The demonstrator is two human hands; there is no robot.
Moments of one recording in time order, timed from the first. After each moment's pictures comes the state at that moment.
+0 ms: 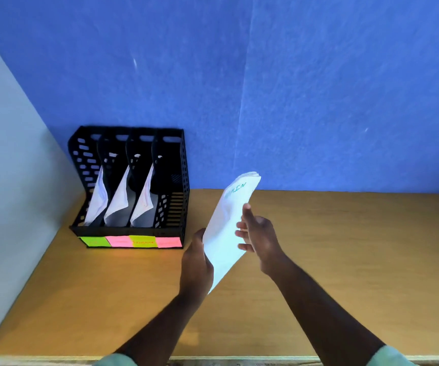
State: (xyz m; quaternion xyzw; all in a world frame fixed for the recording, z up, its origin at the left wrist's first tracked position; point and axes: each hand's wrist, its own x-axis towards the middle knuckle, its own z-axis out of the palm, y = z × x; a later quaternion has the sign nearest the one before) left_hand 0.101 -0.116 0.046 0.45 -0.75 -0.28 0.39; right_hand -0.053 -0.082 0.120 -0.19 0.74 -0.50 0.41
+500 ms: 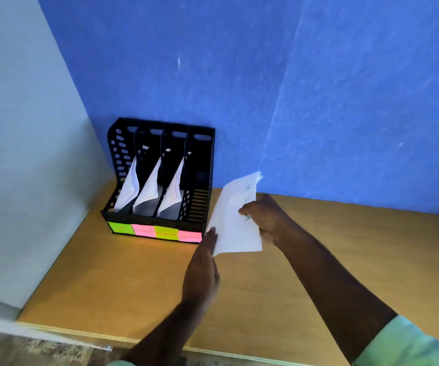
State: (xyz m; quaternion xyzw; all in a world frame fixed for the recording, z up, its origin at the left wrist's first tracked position) left_hand 0.151 -0.107 0.032 0.43 -0.80 -0.23 0.36; right_hand -0.025 -0.130 0.182 -0.29 0.70 -0.43 0.49
